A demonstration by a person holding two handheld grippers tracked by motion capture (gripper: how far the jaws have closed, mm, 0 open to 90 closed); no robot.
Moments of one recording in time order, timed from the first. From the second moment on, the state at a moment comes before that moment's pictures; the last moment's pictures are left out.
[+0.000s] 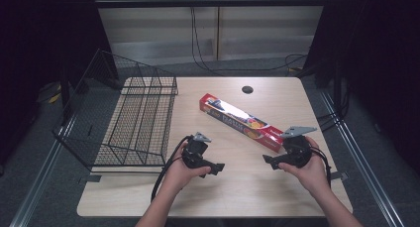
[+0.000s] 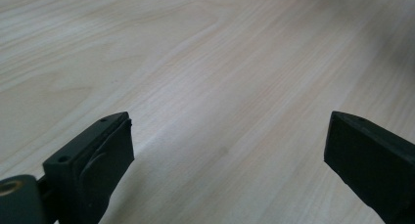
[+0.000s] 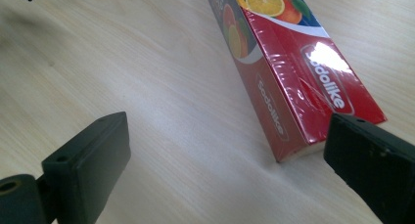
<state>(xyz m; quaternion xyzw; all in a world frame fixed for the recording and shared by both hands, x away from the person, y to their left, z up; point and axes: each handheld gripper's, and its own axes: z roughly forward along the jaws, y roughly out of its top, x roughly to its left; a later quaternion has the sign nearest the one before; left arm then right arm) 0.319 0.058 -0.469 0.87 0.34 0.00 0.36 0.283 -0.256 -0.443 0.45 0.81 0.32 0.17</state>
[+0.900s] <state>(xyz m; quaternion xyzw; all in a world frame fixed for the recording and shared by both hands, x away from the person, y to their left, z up) 0.321 0.056 -0.468 0.87 0.34 -0.01 0.35 0.354 -0.233 -0.432 0.41 0.84 0.32 0.17</state>
